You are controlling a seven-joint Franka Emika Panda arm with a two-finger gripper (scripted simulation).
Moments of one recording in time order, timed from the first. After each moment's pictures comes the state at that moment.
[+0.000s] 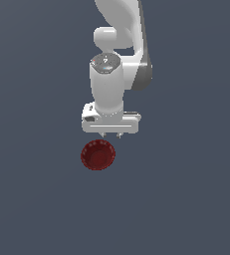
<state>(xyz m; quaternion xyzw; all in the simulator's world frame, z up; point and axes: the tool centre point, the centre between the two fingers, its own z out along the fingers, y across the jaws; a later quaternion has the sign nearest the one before) 0.007 -0.012 0.183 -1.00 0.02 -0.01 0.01</state>
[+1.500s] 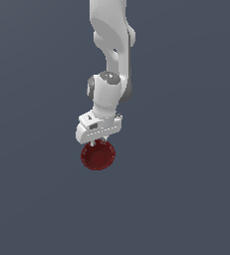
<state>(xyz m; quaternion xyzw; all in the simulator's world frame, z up) -0.006 -0.070 0.118 -0.94 -0.29 -0.08 -0.13</state>
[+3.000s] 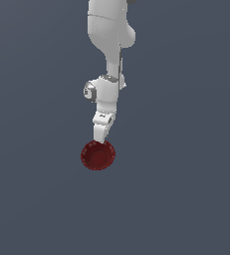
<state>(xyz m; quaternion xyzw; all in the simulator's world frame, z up) -0.058 -0.051 0.069 -0.77 -0.60 -0.12 -0.16</state>
